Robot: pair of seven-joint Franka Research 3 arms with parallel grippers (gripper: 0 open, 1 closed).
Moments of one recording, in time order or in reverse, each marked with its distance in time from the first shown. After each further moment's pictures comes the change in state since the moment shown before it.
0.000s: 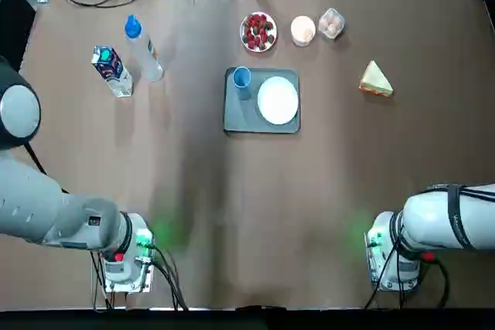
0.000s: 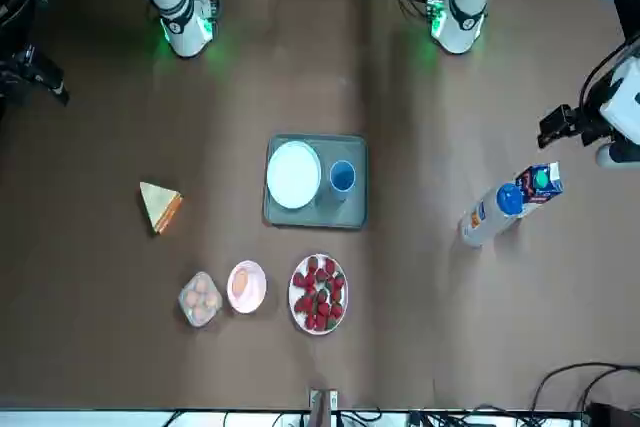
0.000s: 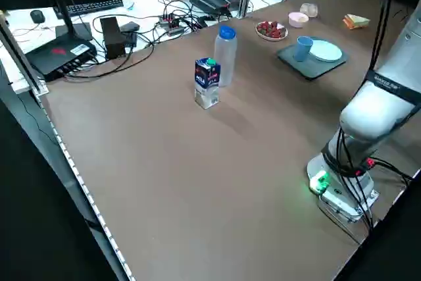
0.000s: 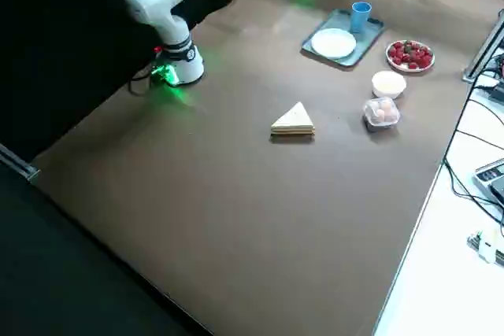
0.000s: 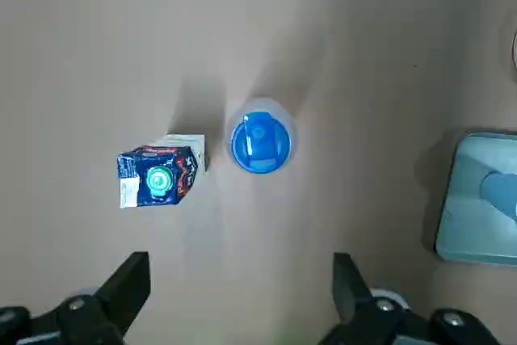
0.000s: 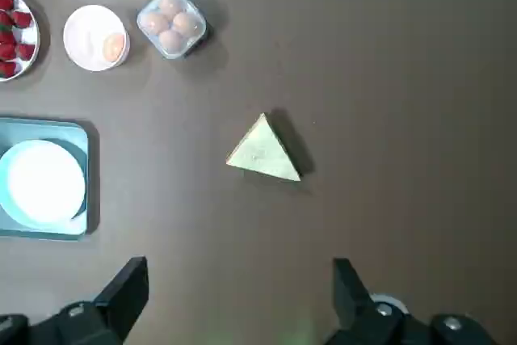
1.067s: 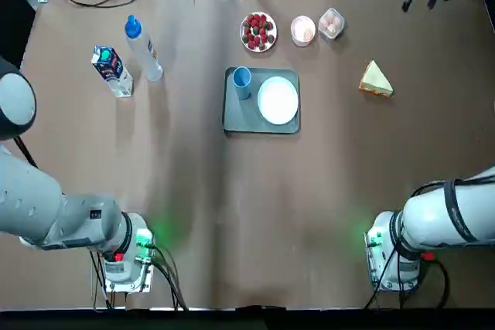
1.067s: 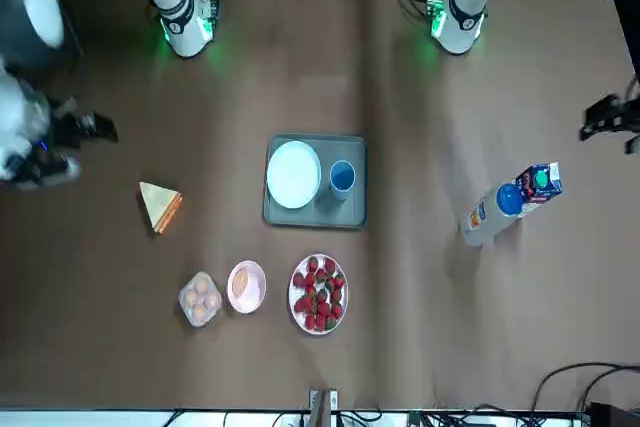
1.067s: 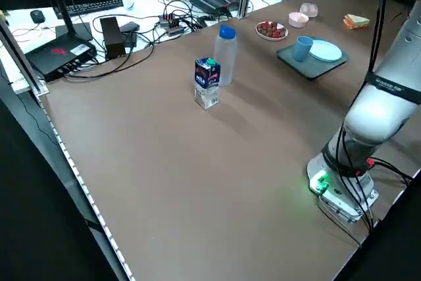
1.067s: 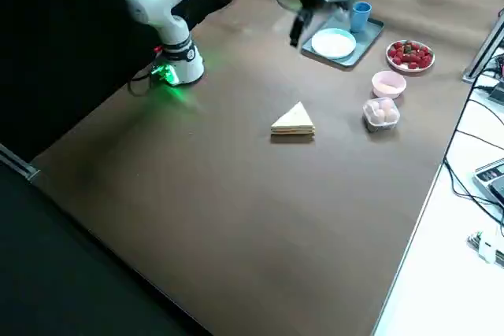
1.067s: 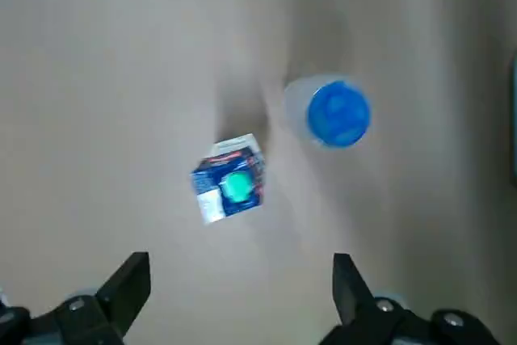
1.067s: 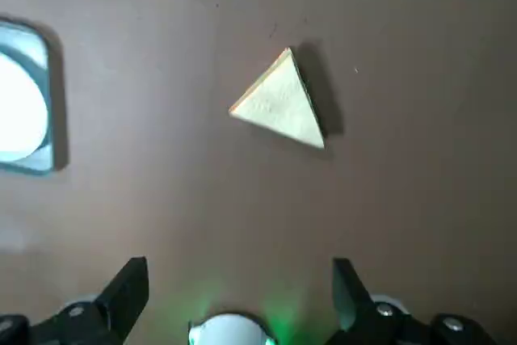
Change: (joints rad) left arm 0.162 0.018 0.001 0.003 0.013 -0.002 0.460; right arm 0.024 0.219 0.002 -0.051 0.002 -0.015 -0.110
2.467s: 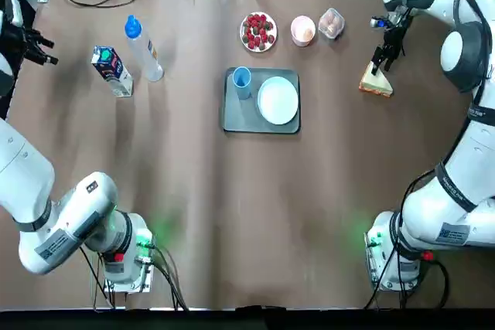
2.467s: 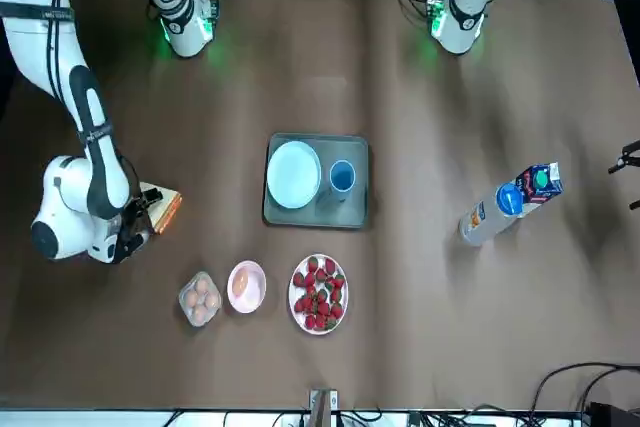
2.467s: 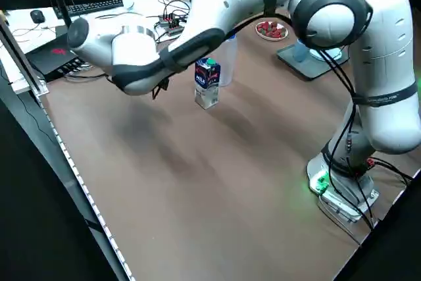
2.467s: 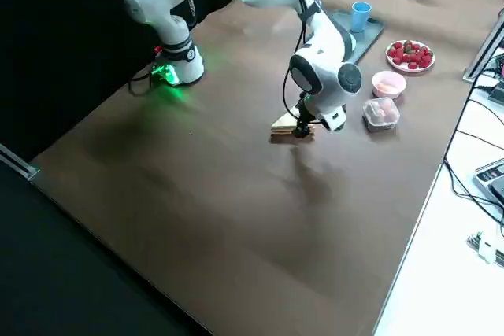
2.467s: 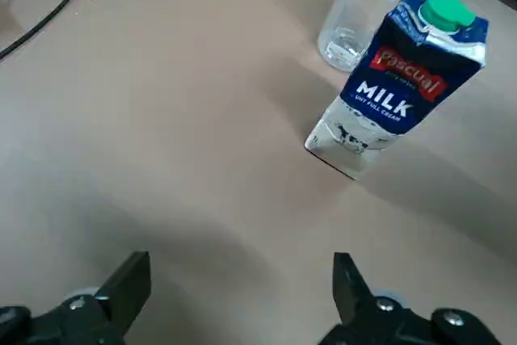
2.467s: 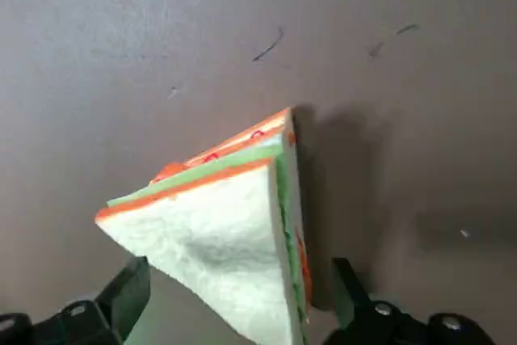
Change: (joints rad) left arm 0.619 0.501 0.002 0.013 -0.597 0.225 1.525; right arm -0.093 0.552 -0.005 -0.002 0.097 0.312 -0.475
